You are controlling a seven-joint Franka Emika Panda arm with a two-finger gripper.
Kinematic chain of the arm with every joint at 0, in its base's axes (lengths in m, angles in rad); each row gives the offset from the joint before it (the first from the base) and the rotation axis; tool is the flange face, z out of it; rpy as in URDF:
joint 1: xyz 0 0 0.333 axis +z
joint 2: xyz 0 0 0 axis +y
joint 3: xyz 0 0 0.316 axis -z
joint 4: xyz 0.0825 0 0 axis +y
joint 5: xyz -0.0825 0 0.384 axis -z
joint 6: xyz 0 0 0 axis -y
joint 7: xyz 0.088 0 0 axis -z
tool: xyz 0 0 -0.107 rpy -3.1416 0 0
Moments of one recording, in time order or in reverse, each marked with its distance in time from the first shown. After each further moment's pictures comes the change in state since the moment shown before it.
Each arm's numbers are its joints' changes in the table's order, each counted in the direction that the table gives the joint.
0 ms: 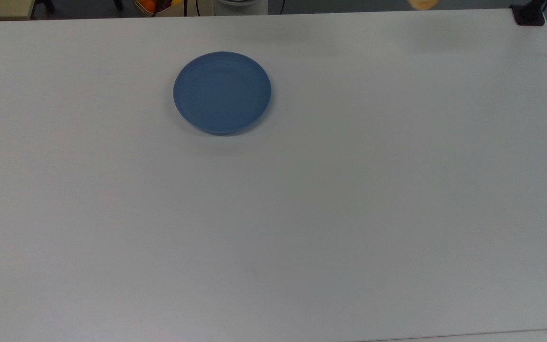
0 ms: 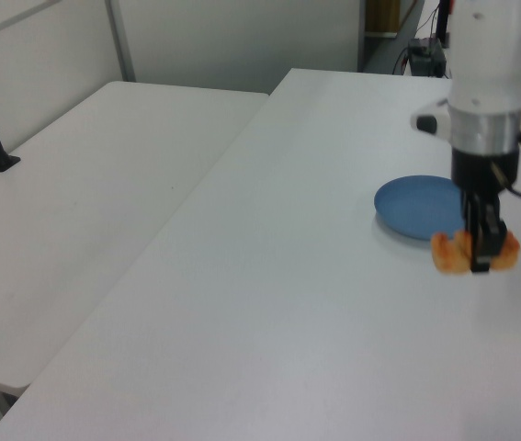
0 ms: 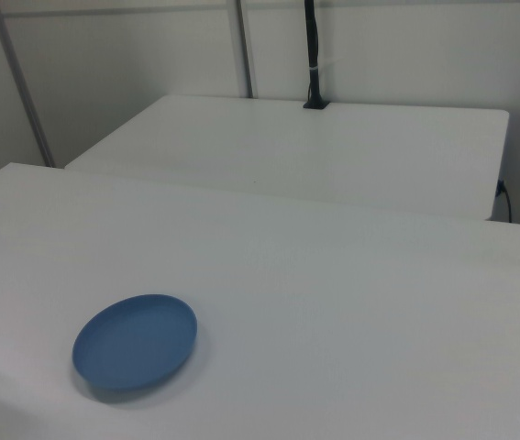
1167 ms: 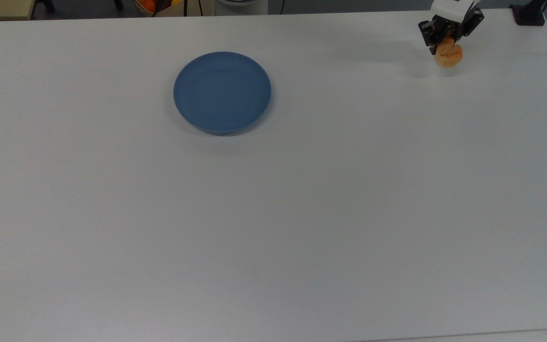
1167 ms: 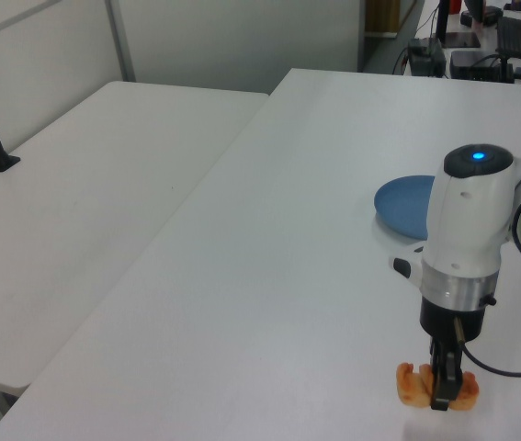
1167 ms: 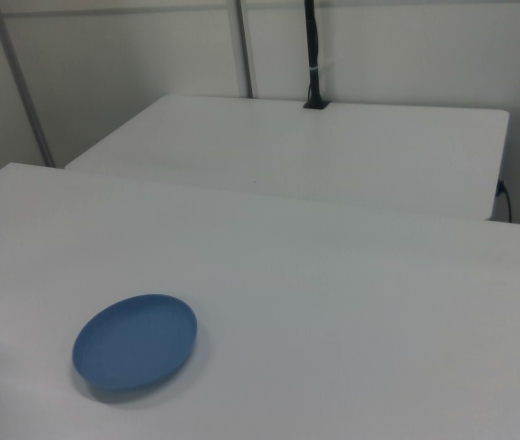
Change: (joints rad) arm 0.070 0.313 -0.045 0.098 0.154 0.505 0.258
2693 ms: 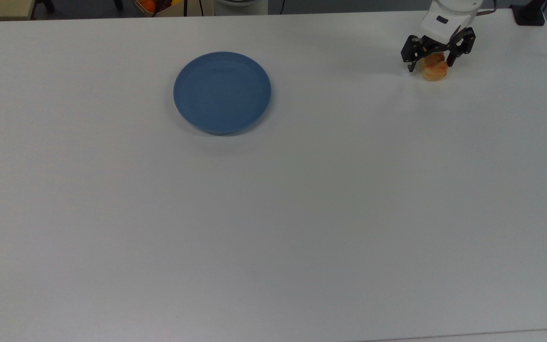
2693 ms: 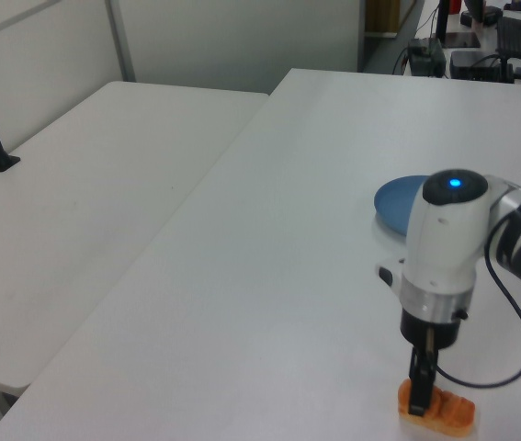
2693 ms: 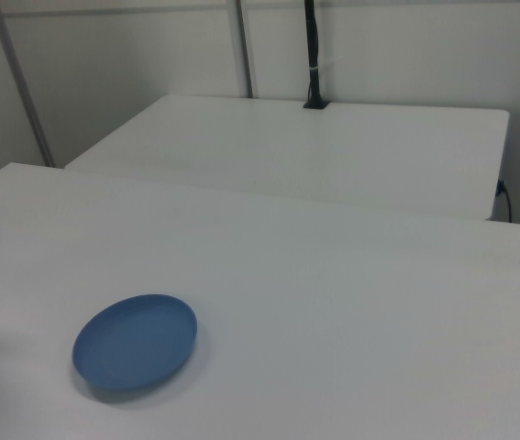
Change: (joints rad) arm -0.019 0.070 0.025 -0.027 0.118 0.006 0.135
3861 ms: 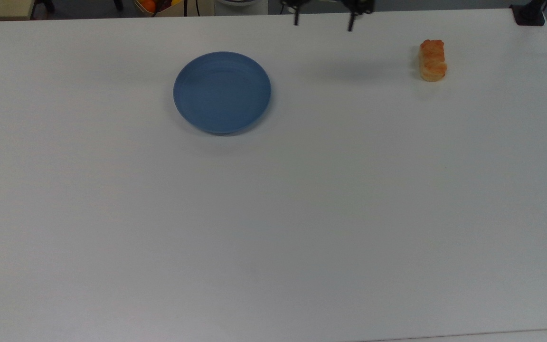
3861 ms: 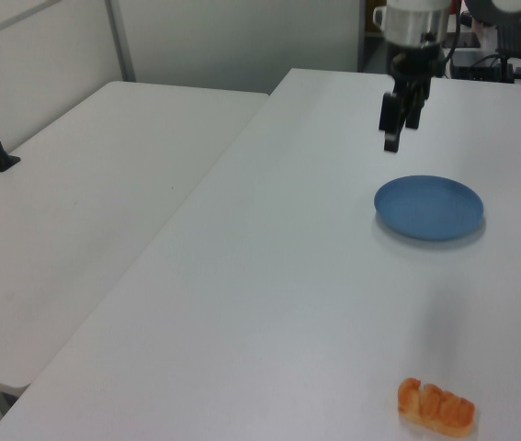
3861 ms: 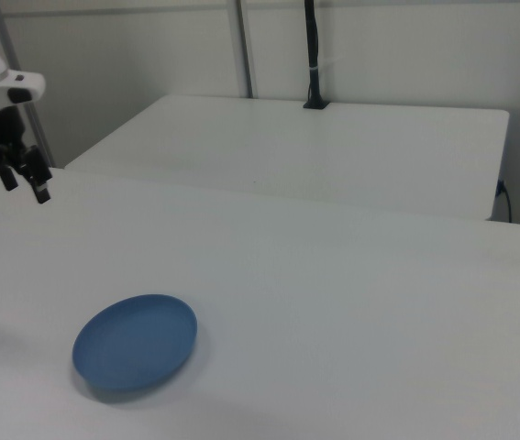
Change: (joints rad) arm -0.097 -0.421 0.442 -0.151 -0.214 -0.547 -0.379
